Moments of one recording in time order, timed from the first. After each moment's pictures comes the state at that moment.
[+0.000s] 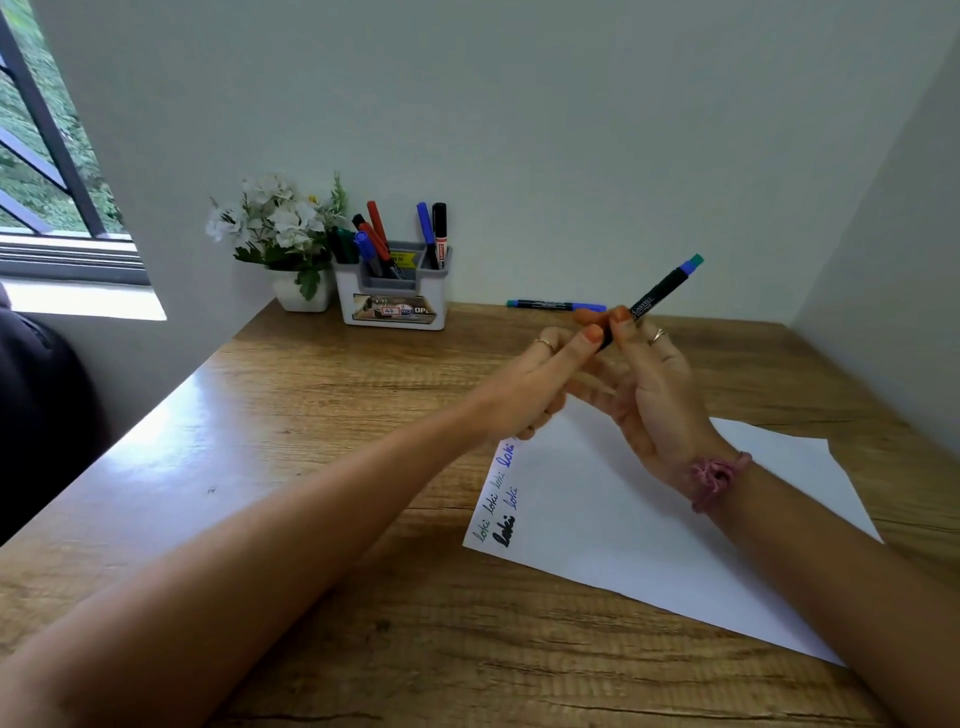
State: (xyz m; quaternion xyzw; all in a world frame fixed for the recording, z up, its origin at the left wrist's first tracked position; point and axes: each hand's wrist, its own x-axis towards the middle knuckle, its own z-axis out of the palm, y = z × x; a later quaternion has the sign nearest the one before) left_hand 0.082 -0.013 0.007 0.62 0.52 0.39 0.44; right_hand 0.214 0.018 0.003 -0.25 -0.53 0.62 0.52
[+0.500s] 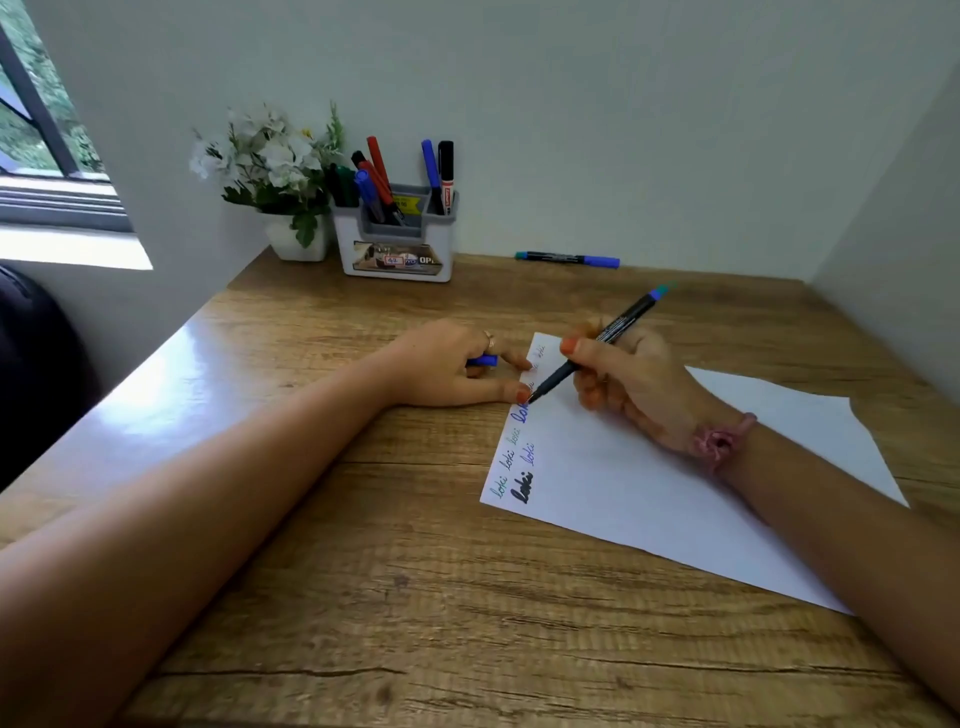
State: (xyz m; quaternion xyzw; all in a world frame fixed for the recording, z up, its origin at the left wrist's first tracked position) left_hand -0.001 -0.010 -0.015 0.81 0.57 0.10 0.08; right_hand 0.211 0.021 -0.018 -0.31 -0.65 0.60 0.35
